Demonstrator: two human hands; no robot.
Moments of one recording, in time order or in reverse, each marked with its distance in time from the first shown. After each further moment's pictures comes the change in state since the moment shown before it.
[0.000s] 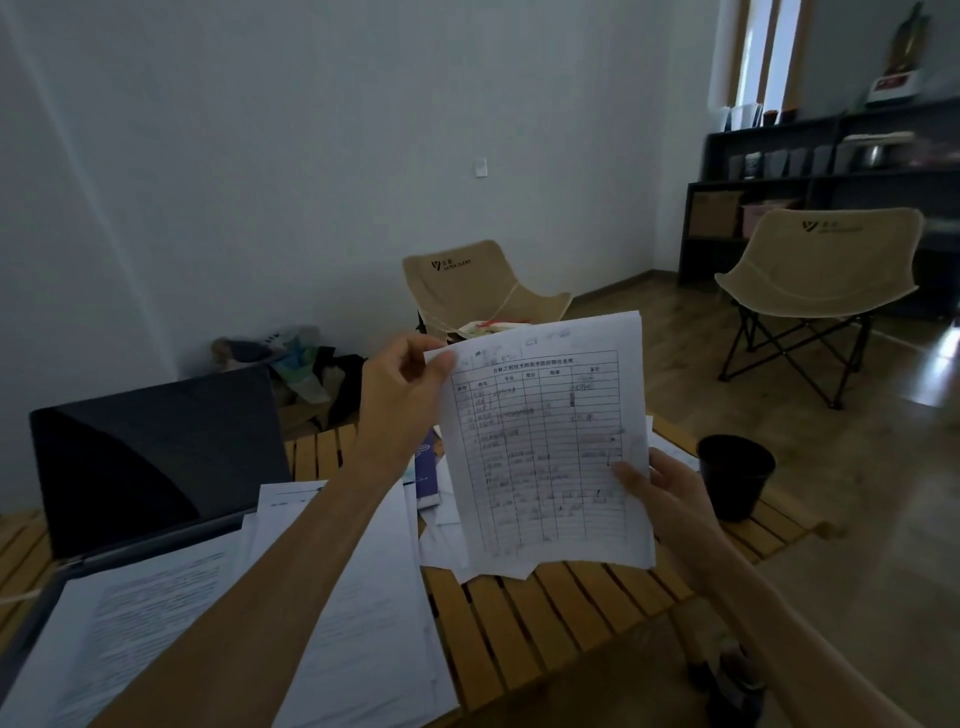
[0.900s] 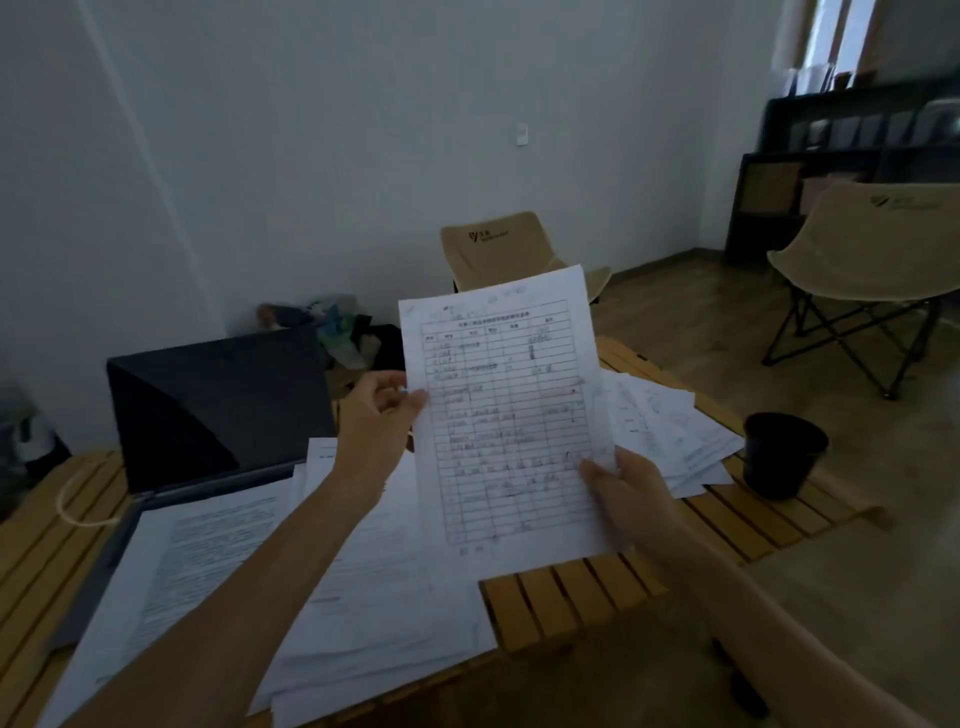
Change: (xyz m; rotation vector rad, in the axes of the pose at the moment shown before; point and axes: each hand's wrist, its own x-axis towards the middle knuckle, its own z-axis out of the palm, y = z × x) left_hand -0.047 -0.051 -0.065 -0.018 0.086 -0.376; right_hand -0.025 0.004 0.074 -0.331 -0.135 0.050
